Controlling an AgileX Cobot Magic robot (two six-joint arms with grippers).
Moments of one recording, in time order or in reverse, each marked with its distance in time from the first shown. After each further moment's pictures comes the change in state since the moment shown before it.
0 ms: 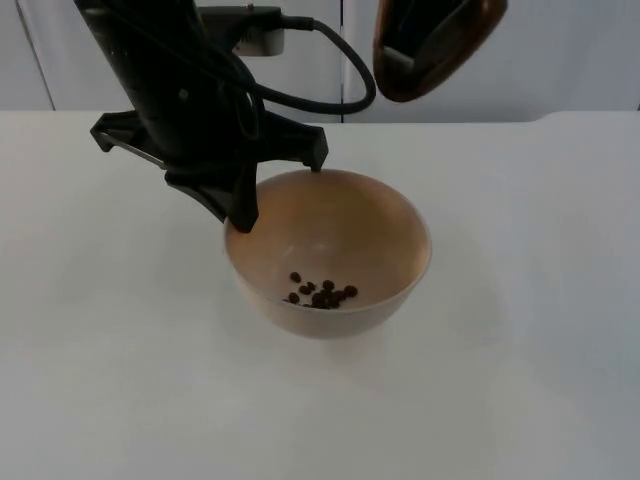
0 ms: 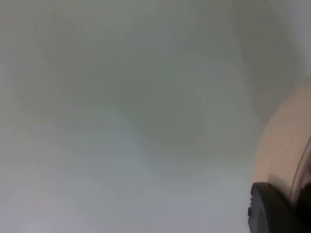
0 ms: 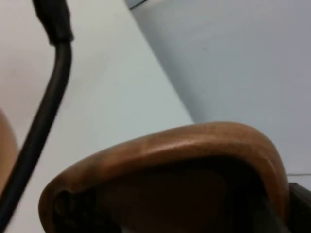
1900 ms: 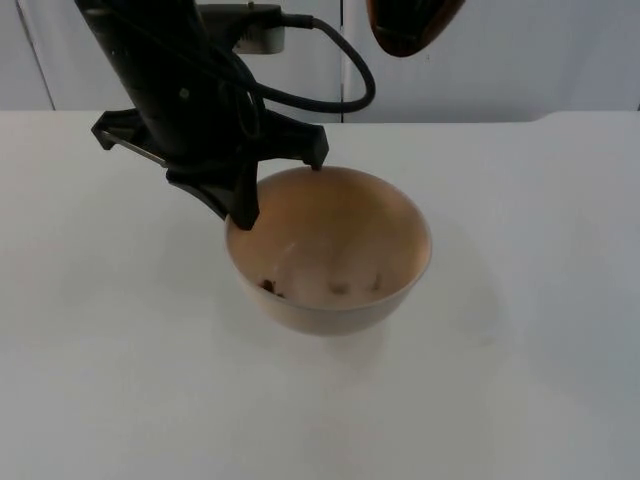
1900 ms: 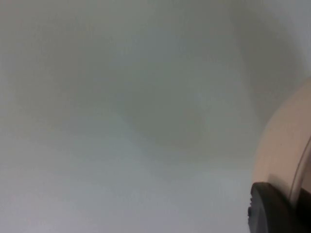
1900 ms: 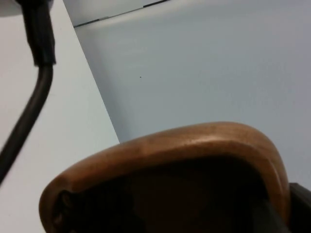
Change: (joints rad) right arm 0.114 0.006 0.006 -0.274 0.072 -0.035; left arm 0.000 0.000 0.000 0.002 -0.011 0.003
